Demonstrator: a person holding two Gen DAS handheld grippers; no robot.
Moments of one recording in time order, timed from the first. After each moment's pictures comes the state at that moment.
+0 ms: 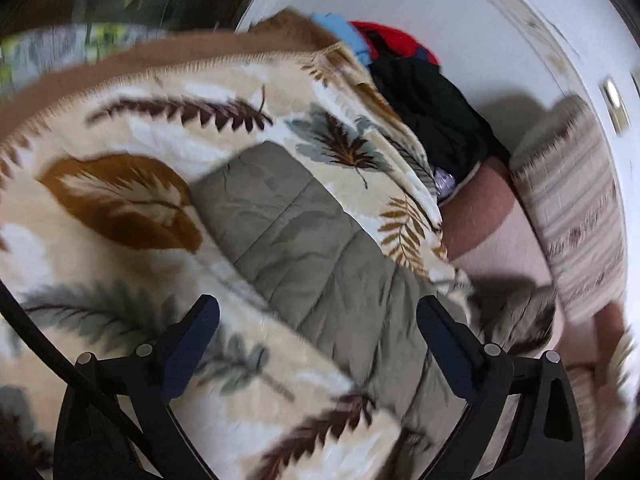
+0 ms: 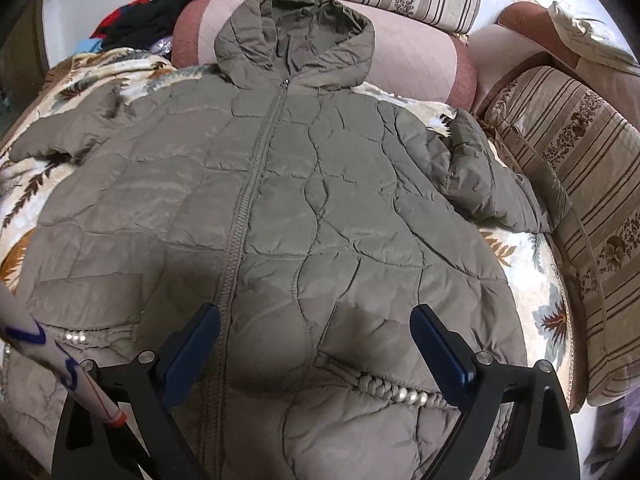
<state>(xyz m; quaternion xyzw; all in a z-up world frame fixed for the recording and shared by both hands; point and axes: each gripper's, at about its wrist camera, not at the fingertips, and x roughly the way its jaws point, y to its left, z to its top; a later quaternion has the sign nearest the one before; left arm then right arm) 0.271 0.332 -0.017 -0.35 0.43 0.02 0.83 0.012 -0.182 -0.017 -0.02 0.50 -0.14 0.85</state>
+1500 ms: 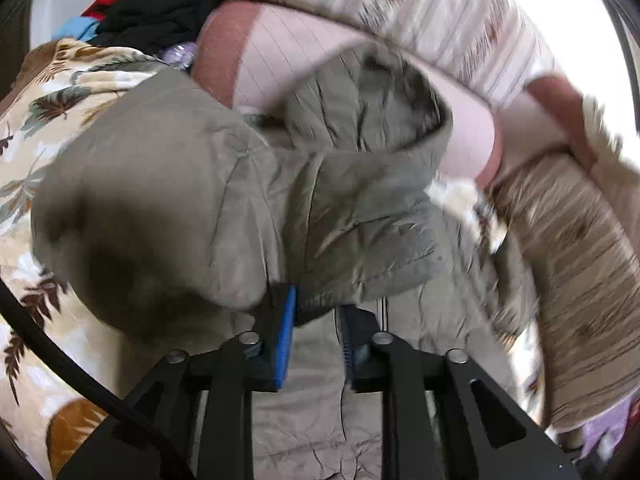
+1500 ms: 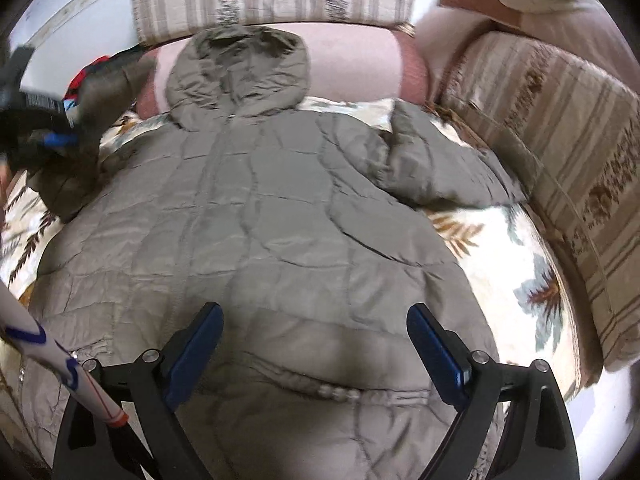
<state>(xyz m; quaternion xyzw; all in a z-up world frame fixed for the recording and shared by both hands) 0.197 -0.029 0.015 -0.09 0.49 -0.20 0.84 -0.027 -0.248 0.002 0.07 0.45 -0.17 0.87</state>
